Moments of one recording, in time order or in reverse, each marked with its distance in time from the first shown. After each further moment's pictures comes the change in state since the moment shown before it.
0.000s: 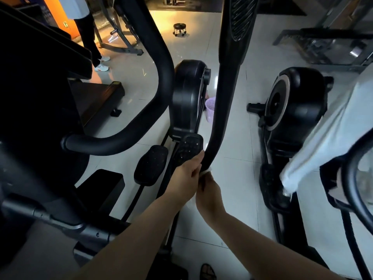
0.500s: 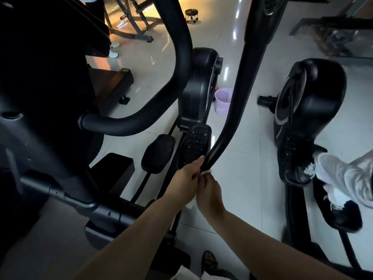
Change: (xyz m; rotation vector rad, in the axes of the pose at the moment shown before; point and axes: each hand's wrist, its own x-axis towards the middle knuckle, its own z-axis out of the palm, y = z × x) left_hand -0.034 -0.037 -0.008 0.011 -0.071 -0.122; right_hand -0.008 0.038 0.023 -0.324 0.047 -0.066
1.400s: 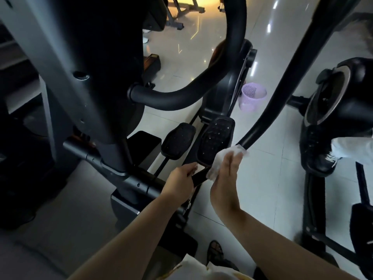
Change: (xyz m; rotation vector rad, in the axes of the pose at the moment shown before) left_hand -0.054 -0.056 -0.031 0.008 0.160 -0.270; right_hand -0.024 0.019 0.019 -0.308 0.006 -0.511
